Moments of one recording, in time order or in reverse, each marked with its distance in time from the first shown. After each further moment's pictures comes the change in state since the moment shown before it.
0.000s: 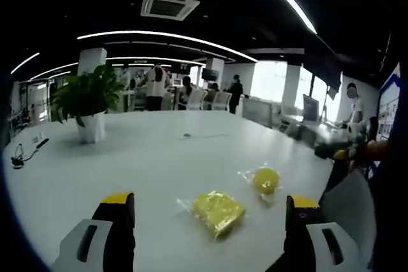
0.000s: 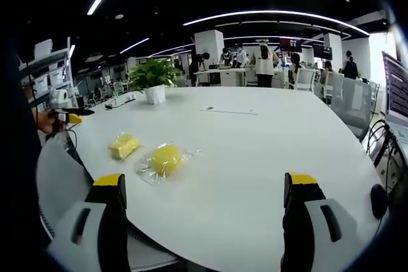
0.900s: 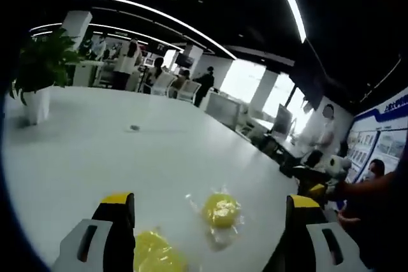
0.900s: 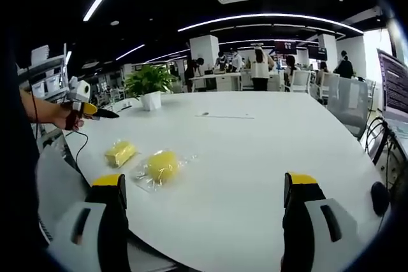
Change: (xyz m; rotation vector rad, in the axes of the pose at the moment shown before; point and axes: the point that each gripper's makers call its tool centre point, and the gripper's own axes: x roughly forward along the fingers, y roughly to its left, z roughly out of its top) left arm 0.121 -0.076 0.023 -0.163 0.118 -0.282; right arm 0.003 -0.008 0.007 0.023 -0.032 -0.031
